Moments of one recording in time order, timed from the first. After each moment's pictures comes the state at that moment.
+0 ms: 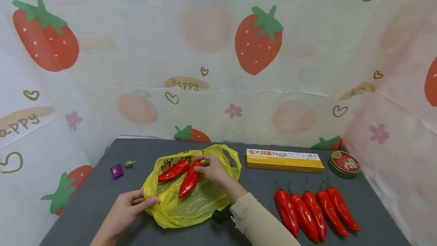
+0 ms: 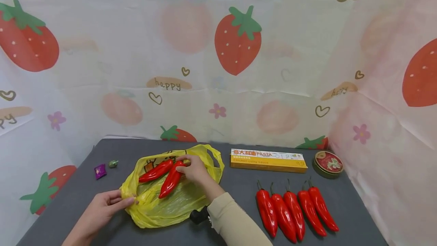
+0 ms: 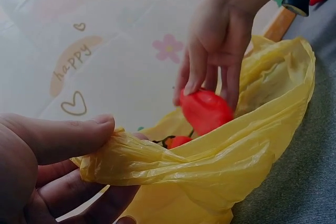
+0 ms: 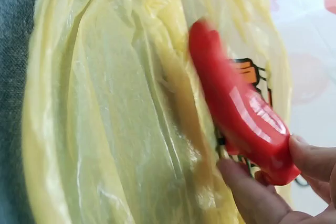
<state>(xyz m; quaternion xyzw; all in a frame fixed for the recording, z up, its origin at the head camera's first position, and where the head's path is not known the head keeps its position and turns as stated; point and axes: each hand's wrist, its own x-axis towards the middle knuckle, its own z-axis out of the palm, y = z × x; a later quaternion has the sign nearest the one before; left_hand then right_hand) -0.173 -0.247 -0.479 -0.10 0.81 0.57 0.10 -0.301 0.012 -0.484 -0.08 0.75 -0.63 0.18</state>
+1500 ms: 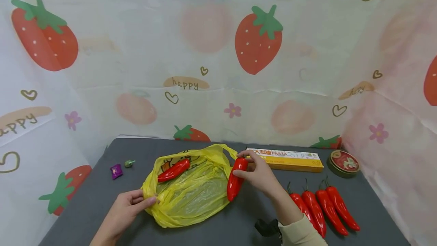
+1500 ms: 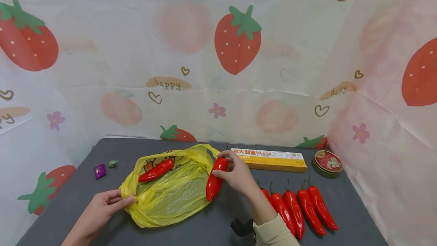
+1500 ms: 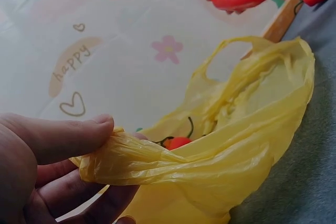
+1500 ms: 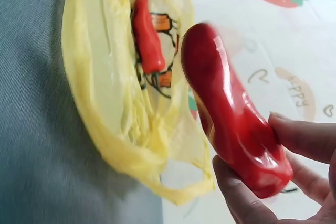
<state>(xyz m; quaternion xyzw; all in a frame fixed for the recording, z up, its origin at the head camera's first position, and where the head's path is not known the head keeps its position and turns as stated) -0.171 -0.246 -0.476 -0.10 0.81 0.57 0.10 -0.256 0.140 -0.447 -0.09 0.82 -0.56 0.06</state>
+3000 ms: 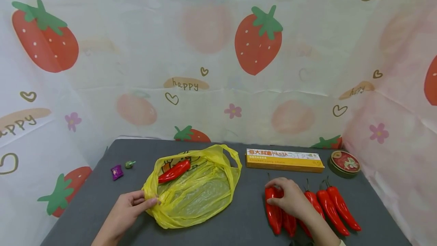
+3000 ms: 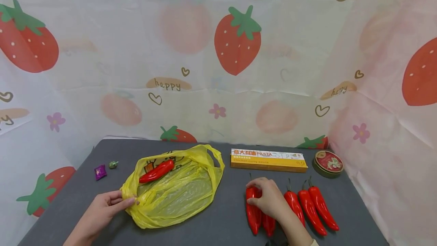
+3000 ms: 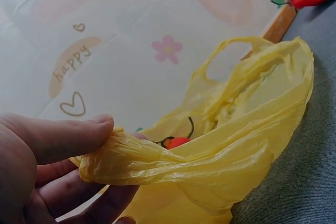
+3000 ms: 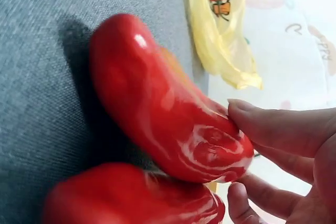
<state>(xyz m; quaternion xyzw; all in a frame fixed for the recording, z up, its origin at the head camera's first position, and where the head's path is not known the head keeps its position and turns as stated) -0.174 -0.246 -0.480 -0.10 0.81 0.57 0.10 -0.220 0.222 -0.472 -0.08 0.94 -0.32 0.06</state>
